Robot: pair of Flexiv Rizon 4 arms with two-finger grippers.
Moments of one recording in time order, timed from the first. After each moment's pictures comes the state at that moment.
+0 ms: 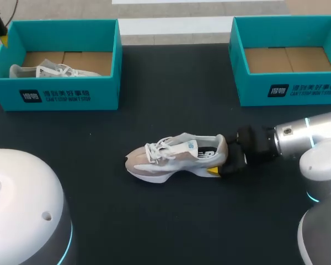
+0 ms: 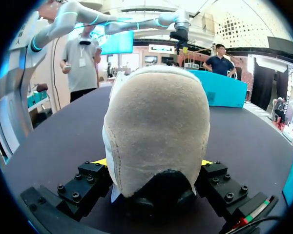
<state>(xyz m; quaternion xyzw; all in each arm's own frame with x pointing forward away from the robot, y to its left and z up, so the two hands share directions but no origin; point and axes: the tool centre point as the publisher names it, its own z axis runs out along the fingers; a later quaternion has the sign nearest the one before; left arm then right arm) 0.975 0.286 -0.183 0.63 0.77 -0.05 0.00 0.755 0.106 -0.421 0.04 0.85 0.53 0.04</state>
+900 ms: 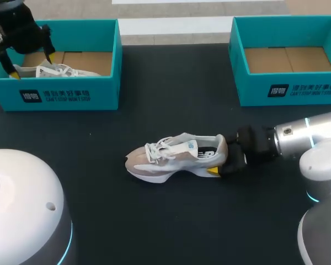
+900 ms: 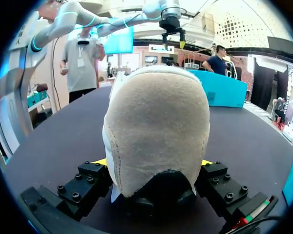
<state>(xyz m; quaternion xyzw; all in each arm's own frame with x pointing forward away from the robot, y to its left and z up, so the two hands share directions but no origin) 0.892 0.162 -0.186 0.40 0.91 0.02 0.02 0.755 0.106 -0.421 0.04 0.85 0.53 0.04</state>
